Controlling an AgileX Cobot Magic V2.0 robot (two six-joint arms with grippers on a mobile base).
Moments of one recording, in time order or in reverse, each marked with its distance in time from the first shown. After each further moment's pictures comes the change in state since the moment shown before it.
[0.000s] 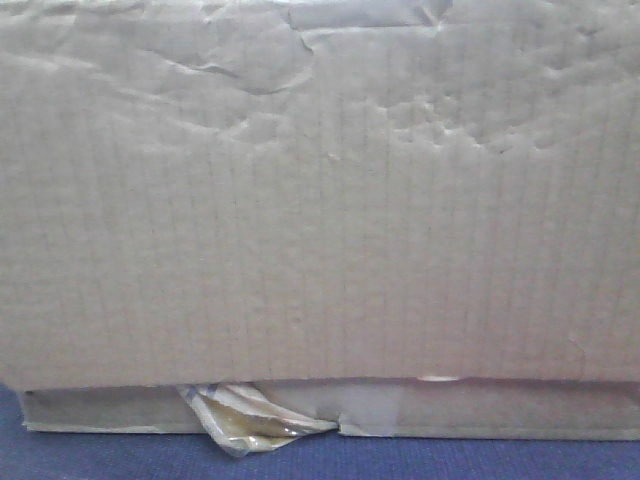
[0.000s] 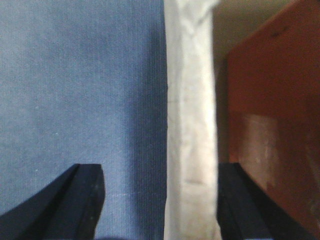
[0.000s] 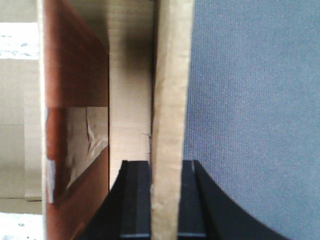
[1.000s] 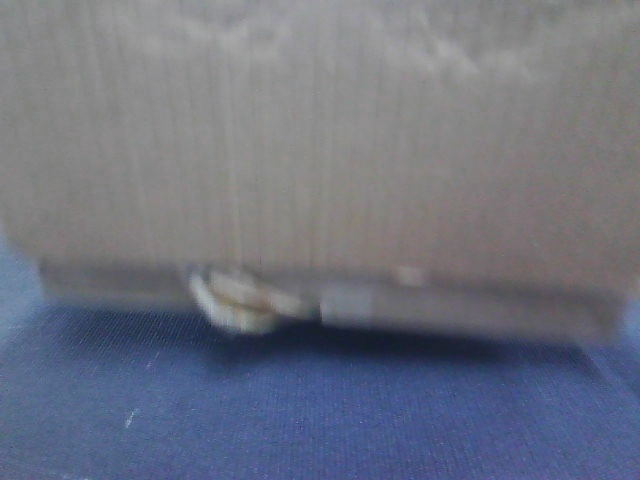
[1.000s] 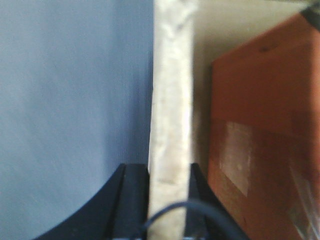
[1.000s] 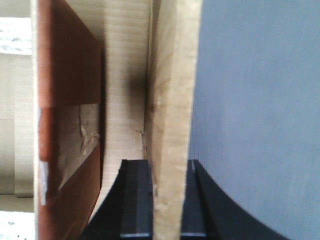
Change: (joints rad) left arm -0.031 -0.042 -0.202 0.111 0.022 -0.065; right arm 0.019 -0.092 -0.072 -0.107 -0.023 0.057
